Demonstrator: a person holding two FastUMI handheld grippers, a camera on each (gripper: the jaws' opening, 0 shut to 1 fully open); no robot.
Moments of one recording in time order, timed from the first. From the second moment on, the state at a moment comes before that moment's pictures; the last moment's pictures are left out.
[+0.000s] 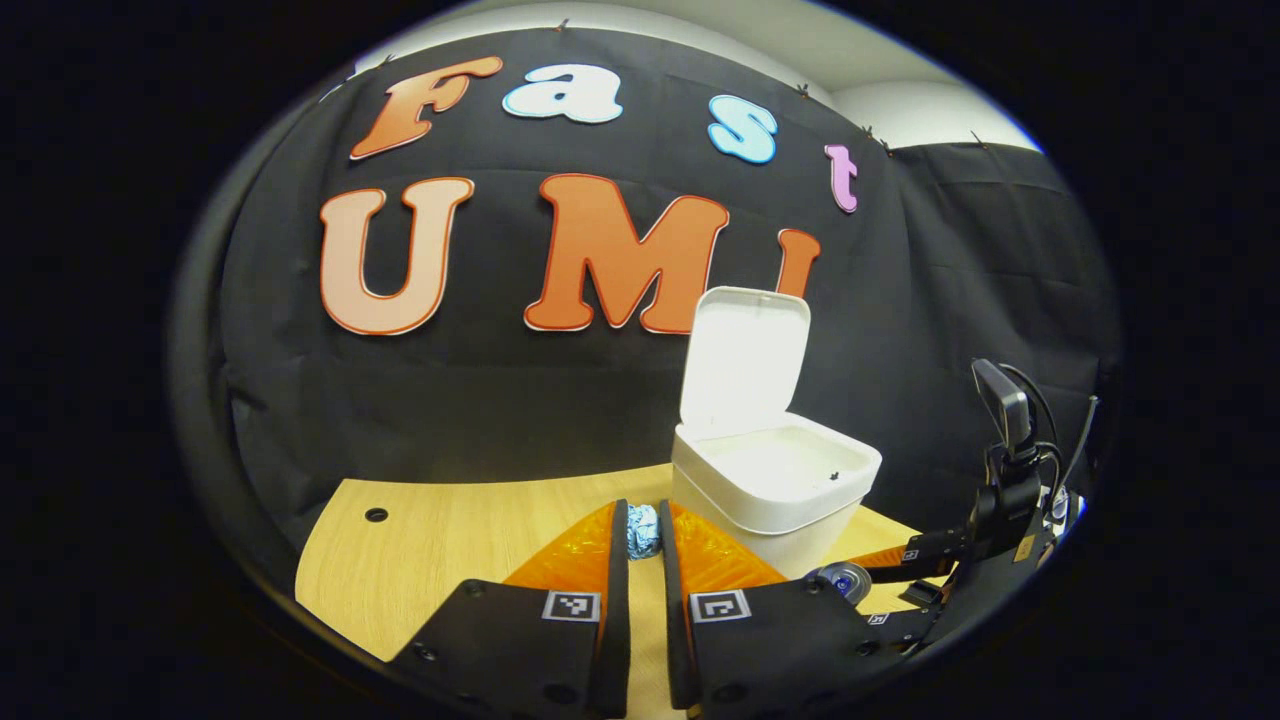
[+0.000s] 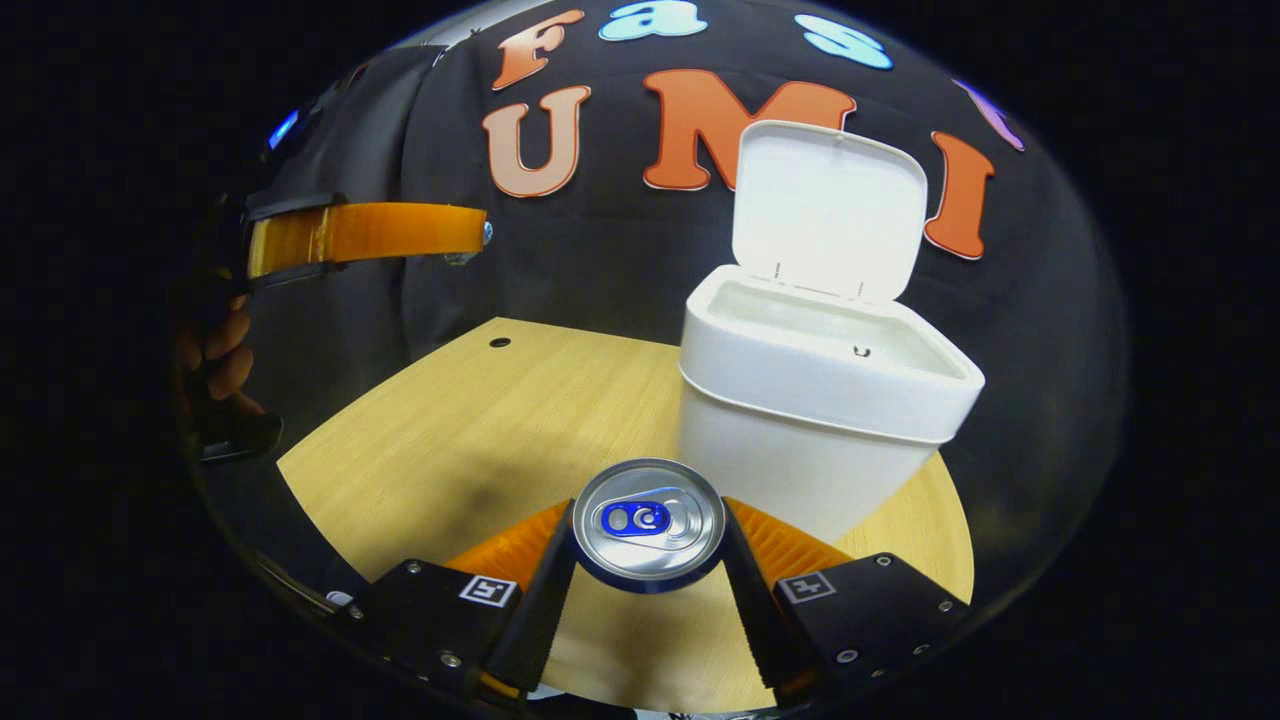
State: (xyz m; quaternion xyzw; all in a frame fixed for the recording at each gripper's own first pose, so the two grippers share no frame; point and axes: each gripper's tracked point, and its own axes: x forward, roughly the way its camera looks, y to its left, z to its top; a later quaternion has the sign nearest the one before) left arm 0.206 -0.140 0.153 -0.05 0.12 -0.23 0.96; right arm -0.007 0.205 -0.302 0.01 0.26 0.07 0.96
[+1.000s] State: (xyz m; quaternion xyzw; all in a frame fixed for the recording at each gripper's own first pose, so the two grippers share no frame) left arm 0.235 -0.268 0.149 -0.03 0.13 -0.31 0.94; right arm -0.008 0.197 -0.292 0.02 0.26 -0.01 0.97
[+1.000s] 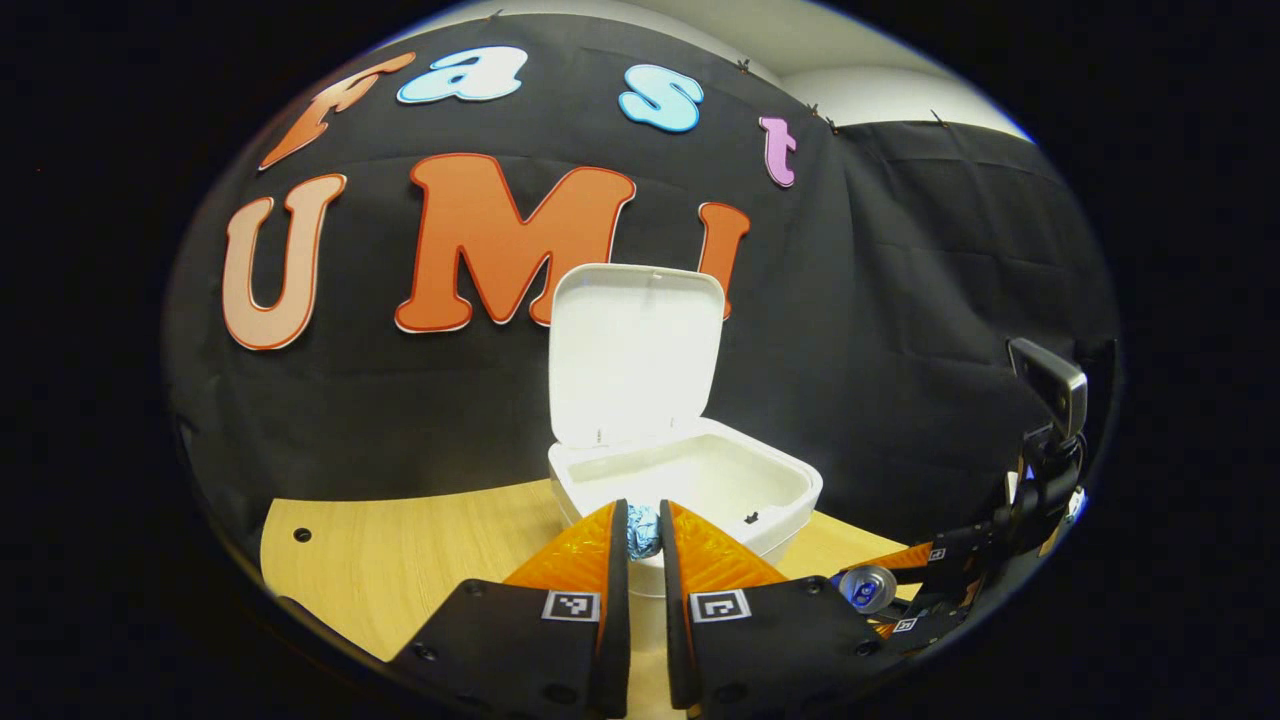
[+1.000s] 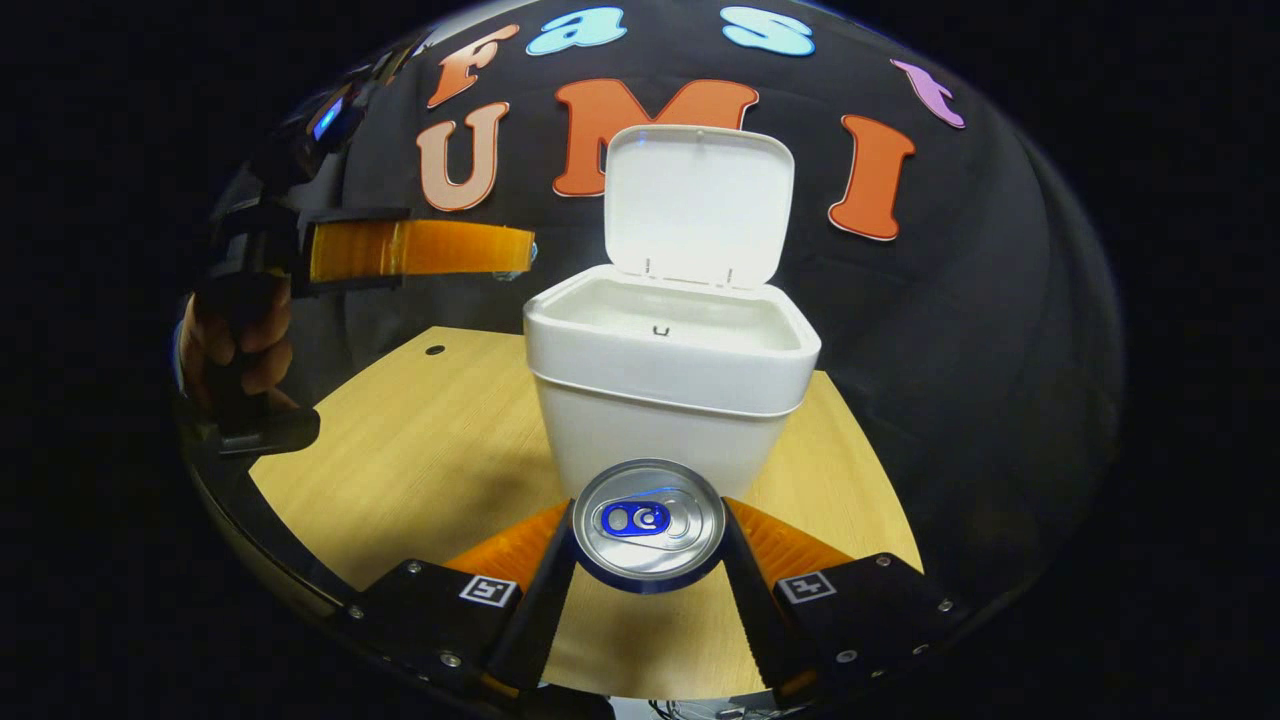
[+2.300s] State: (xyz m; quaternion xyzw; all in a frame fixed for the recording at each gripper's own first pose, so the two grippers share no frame) left arm 0.242 -0.276 0.122 -0.03 0.15 -0.29 0.94; right arm 0.019 0.145 -0.200 -0.01 0.19 -0.05 0.98
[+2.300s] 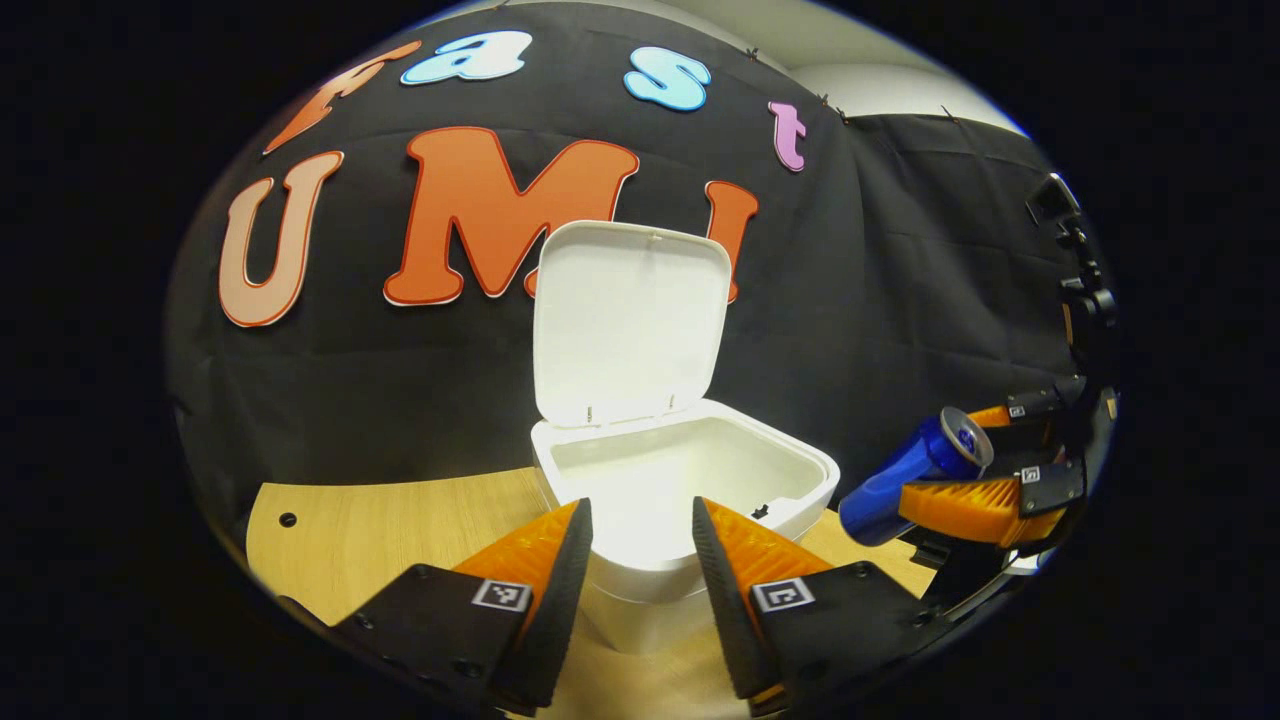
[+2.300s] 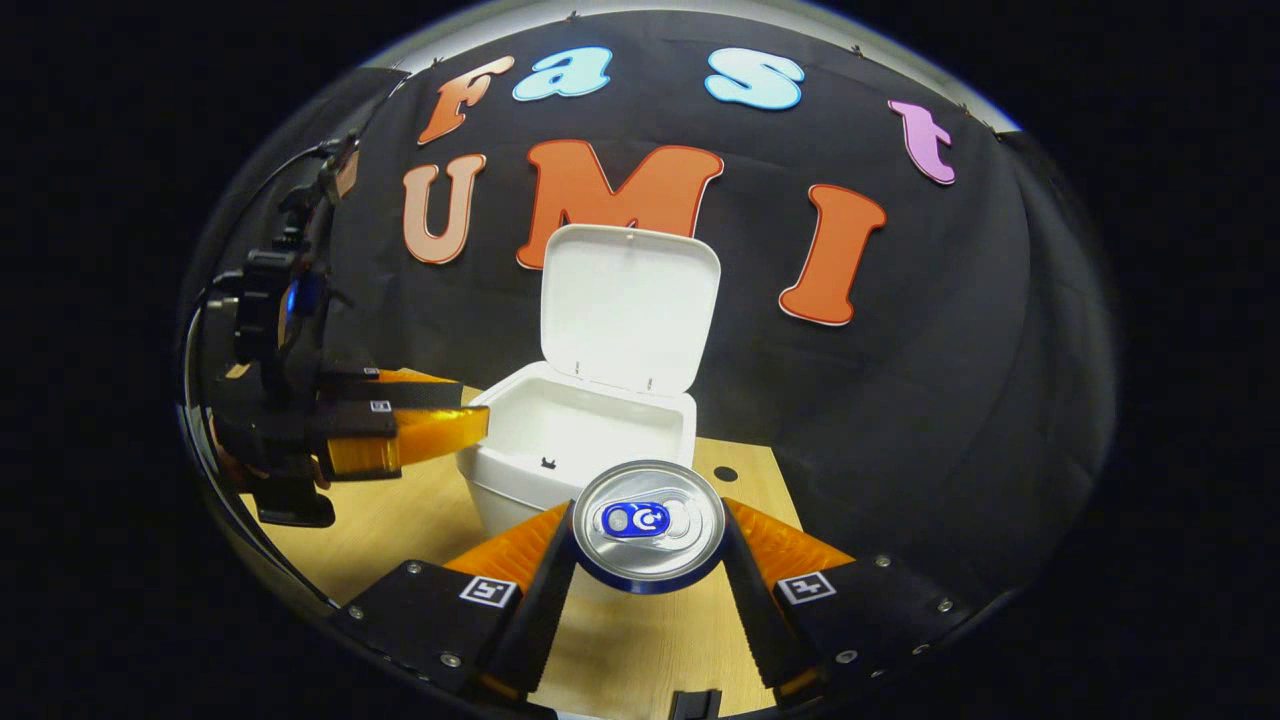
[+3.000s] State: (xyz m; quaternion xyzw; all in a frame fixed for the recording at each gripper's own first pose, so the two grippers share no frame) left arm 0.238 -0.238 0.114 -0.04 0.16 -0.24 0.96; right arm 0.058 0.141 -0.157 -0.02 0.15 0.00 0.99
